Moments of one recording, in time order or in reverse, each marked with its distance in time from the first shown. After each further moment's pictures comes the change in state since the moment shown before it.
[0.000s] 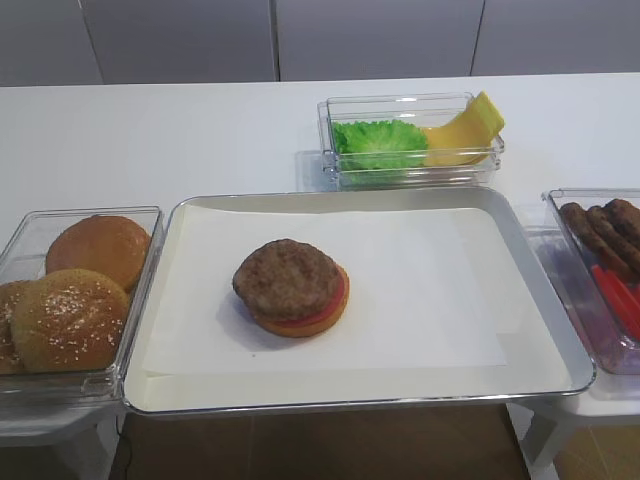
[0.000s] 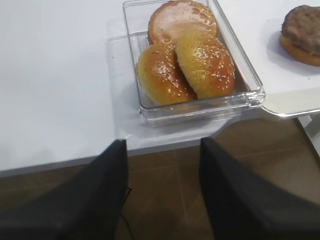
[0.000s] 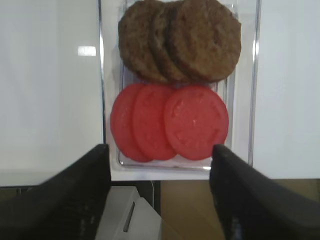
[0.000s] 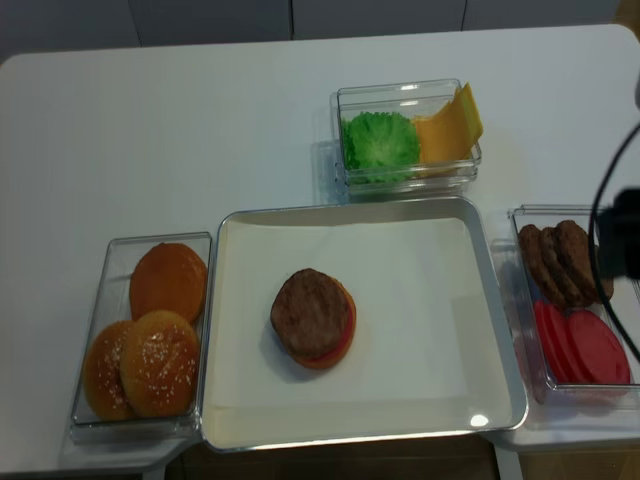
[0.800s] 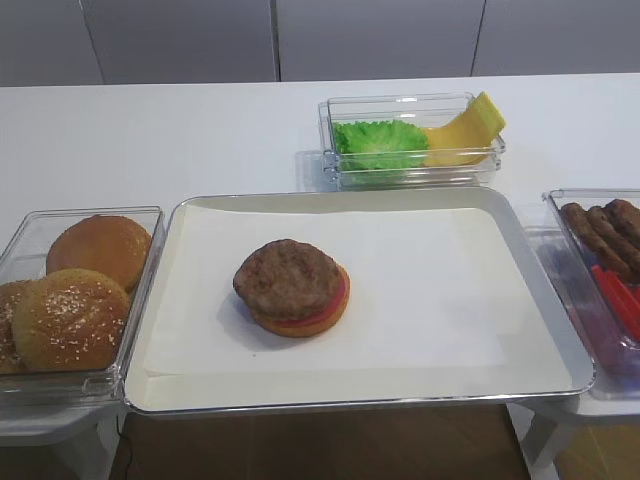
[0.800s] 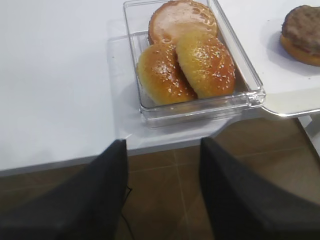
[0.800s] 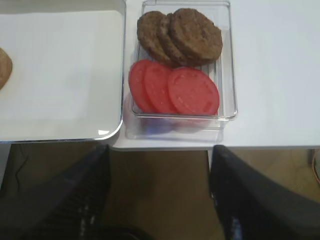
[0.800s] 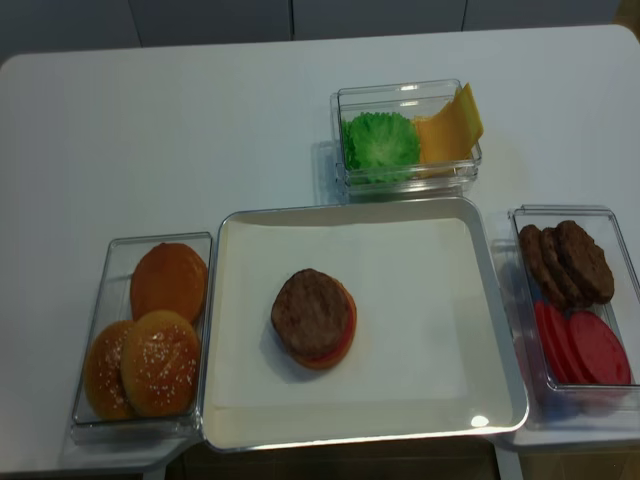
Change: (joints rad) left arm 0.000 0.000 0.000 0.000 0.000 0.000; right arm 0.000 -0.749 0.268 0.013 0.057 0.012
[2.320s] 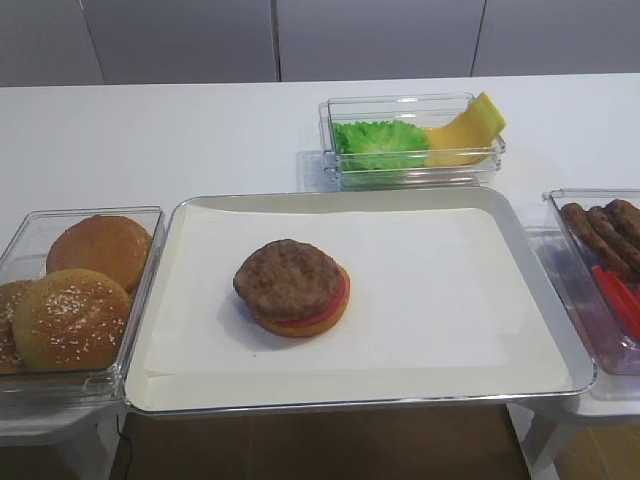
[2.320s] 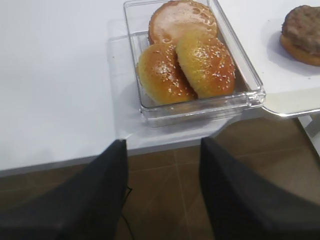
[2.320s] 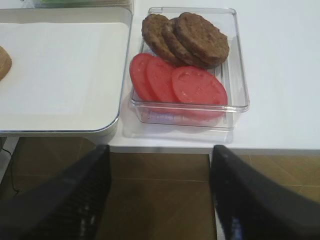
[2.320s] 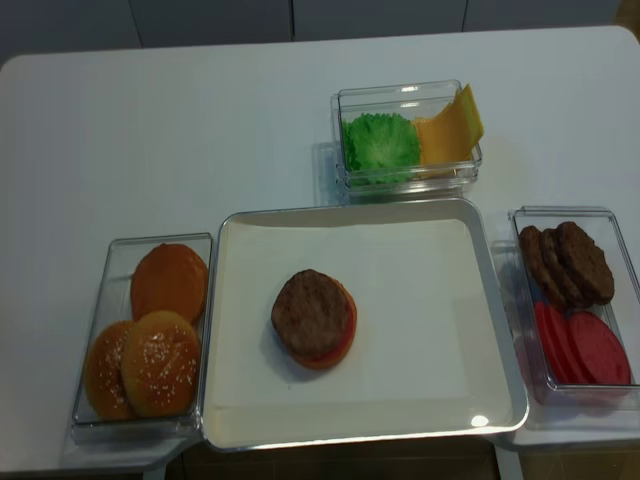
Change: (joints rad) left arm 0.000 0.000 0.000 0.000 0.000 0.000; right arm 0.000 -0.413 0.326 0.020 -0.116 -0.030
